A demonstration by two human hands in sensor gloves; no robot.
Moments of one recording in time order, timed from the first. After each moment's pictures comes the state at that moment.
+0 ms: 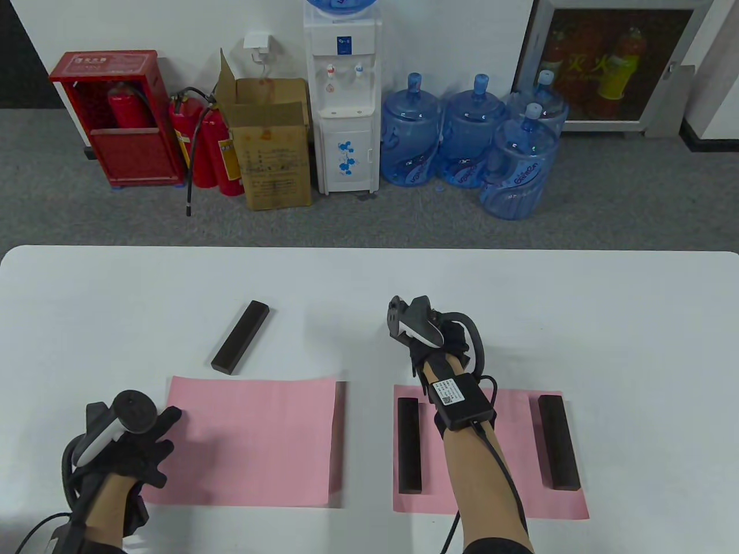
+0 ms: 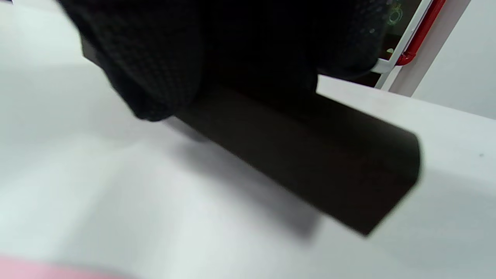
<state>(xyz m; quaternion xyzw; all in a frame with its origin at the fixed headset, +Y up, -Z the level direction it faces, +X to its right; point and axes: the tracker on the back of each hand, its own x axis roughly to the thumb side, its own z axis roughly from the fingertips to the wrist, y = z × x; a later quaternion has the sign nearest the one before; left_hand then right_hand) -0.406 -0.778 -0.321 -0.27 0.11 0.10 0.95 0.070 -0.735 -0.487 0.04 -0.10 -0.99 0.10</state>
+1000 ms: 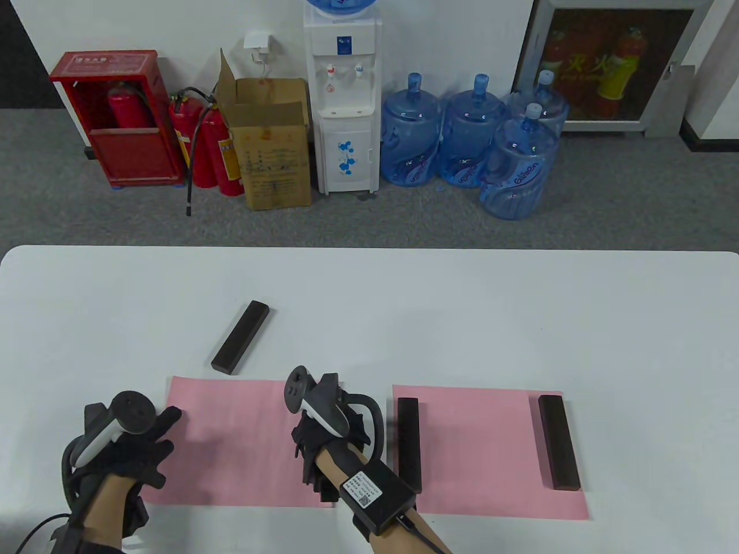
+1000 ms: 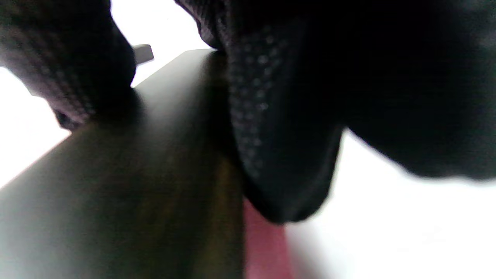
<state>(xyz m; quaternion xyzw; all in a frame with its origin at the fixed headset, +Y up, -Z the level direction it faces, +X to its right) -0.407 -0.779 -0.320 -0.27 0.11 0.11 0.95 -0.086 -0.752 -0.354 0.02 -0.13 -0.99 -0.04</state>
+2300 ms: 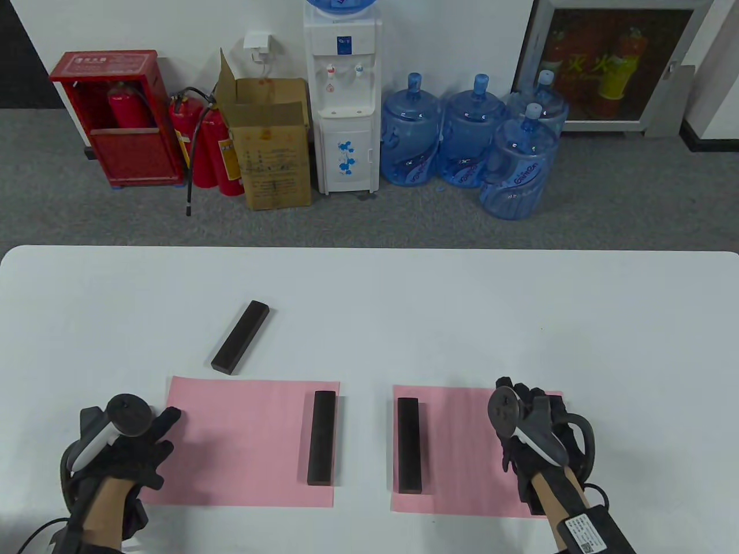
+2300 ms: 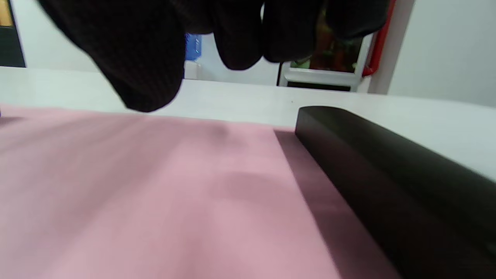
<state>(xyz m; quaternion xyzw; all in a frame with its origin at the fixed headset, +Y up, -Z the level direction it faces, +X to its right) -0.411 -0.781 -0.315 -0.27 0.11 0.12 0.95 0.208 -0.737 -0.312 0.04 -0.01 -1.00 0.05</state>
